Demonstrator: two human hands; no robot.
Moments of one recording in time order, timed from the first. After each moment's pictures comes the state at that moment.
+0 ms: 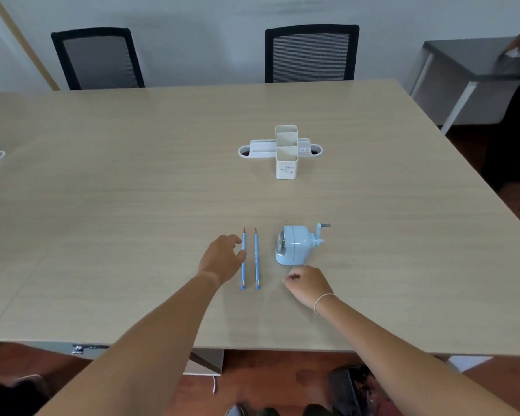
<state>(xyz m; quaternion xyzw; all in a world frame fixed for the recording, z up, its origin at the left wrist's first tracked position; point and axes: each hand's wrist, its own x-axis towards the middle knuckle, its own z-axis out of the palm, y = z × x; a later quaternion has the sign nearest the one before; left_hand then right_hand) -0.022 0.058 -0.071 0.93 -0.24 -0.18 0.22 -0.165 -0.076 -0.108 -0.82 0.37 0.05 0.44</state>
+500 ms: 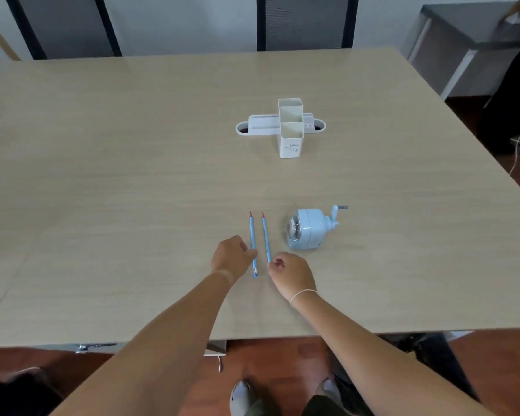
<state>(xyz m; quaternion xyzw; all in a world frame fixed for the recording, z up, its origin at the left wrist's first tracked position) -0.017 0.064 -0.102 0.91 -0.13 -0.26 0.30 -0.125 -0.018 -0.116 -0.82 0.40 -0.01 0.41</state>
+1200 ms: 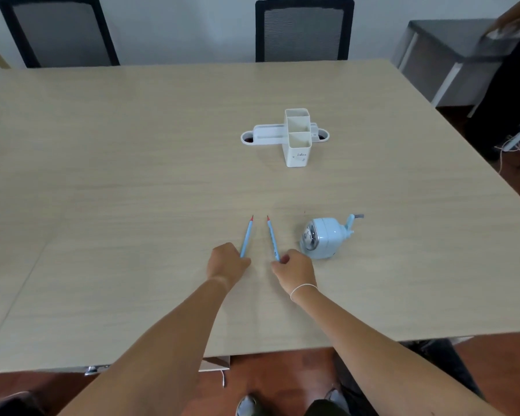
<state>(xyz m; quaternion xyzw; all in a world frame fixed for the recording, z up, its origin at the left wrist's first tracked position) 0.020 0.090 -0.099 0.91 -0.13 -0.26 0.31 -0.085 -0.004 -0.101 -0.76 0.47 -0.05 0.44</state>
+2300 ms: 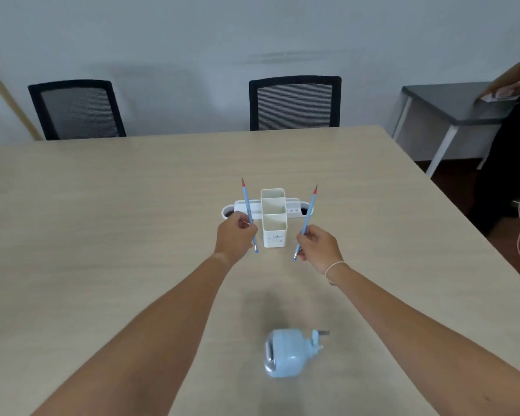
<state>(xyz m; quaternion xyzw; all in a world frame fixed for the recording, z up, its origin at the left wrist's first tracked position) 0.103 -0.117 0.013 0.80 -0.17 -0.18 0.55 -0.013 -0.246 -0.013 -0.71 0.37 -0.18 0.57</state>
